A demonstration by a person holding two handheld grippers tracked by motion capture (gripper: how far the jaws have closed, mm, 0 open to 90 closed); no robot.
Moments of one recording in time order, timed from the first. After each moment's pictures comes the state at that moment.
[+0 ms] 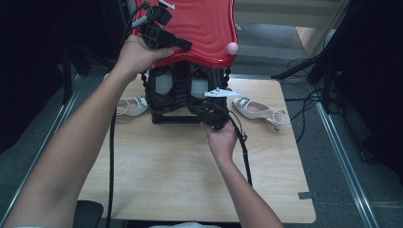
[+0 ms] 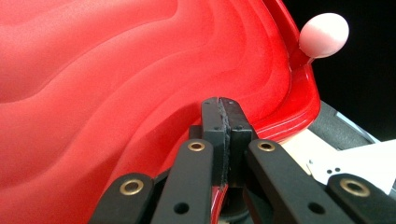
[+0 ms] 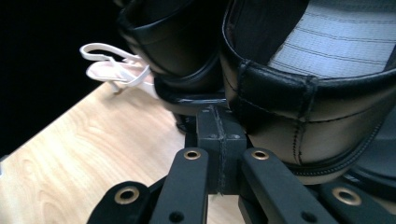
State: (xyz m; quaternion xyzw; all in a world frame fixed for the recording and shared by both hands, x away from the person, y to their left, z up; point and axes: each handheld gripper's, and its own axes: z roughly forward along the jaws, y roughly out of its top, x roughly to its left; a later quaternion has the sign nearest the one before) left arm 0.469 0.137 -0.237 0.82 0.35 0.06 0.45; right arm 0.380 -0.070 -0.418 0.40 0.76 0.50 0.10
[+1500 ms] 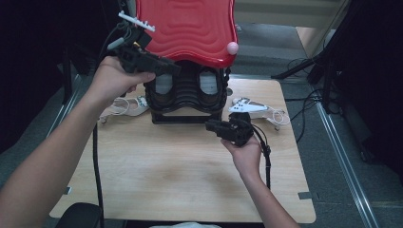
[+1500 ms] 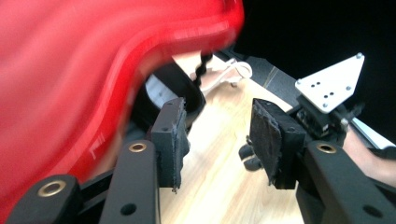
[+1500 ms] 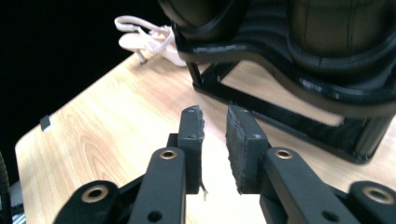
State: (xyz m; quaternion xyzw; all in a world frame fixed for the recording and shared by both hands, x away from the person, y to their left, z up) left arm 0.386 0.171 -0.254 0.83 0.33 0.04 0.46; right arm 0.335 -0.134 -0.422 0.37 0.78 0.50 0.04
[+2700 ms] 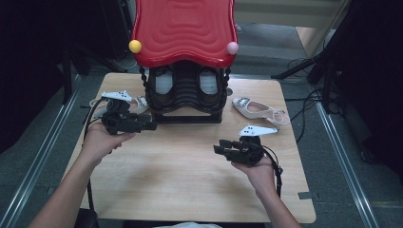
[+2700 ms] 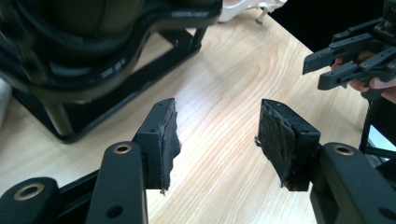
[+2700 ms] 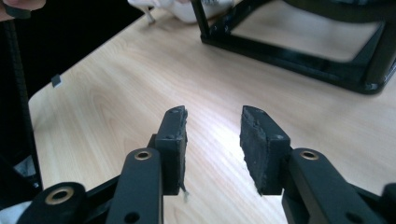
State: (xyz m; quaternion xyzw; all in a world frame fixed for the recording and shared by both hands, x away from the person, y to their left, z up) left arm 0.334 0.229 -0.413 0.80 0.39 0.00 0.45; right arm 0.300 -0.170 -0.462 0.36 0.79 0.49 0.02
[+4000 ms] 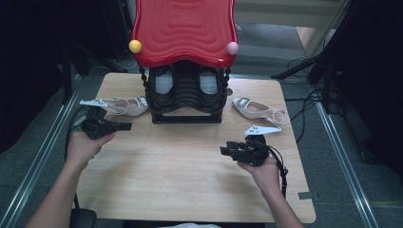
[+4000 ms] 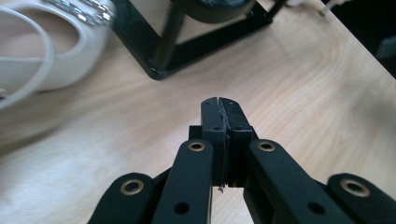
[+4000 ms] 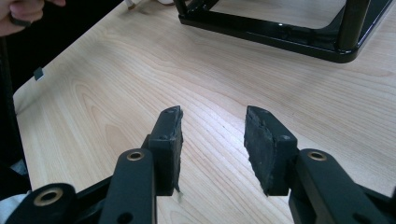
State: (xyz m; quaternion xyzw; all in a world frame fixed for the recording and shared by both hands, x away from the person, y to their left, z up) left arm 0.349 0.310 -0.455 0.77 0.47 0.02 0.44; right arm 0.311 -0.187 -0.473 0.39 0.79 0.46 0.01
